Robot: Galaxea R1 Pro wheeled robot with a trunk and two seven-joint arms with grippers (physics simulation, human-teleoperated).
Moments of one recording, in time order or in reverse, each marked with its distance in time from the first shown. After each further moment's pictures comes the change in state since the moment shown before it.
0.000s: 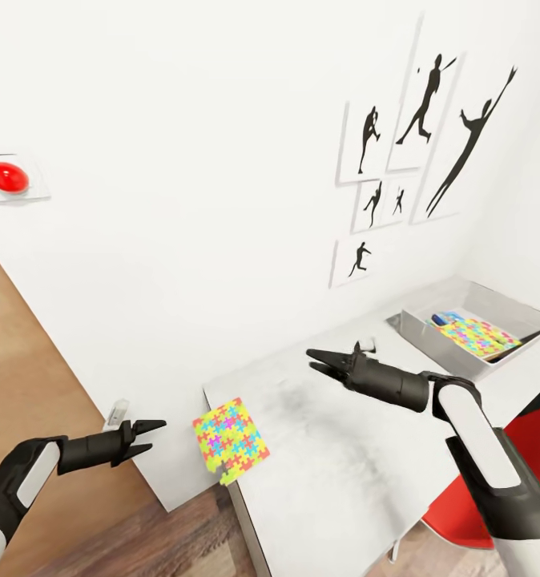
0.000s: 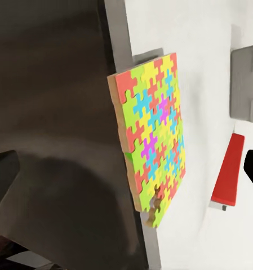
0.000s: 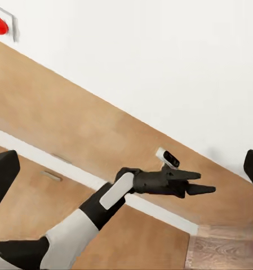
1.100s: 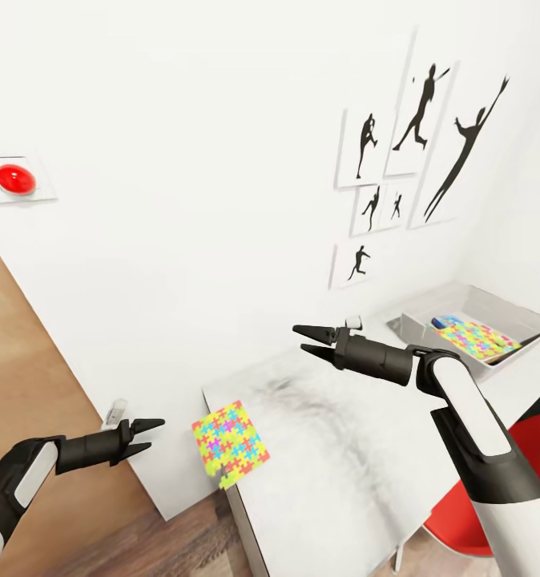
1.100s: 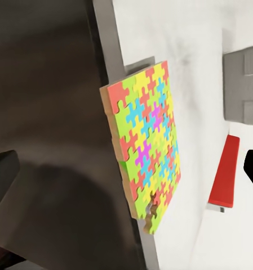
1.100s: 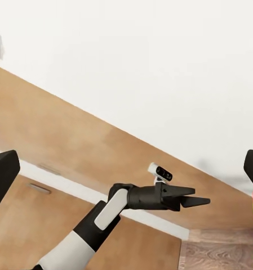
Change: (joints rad) left arm 0.000 0.007 0.001 0.000 0.003 0.000 -0.016; right arm -0.119 0.029 0.056 0.002 -0.243 -0.010 -0.359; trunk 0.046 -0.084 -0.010
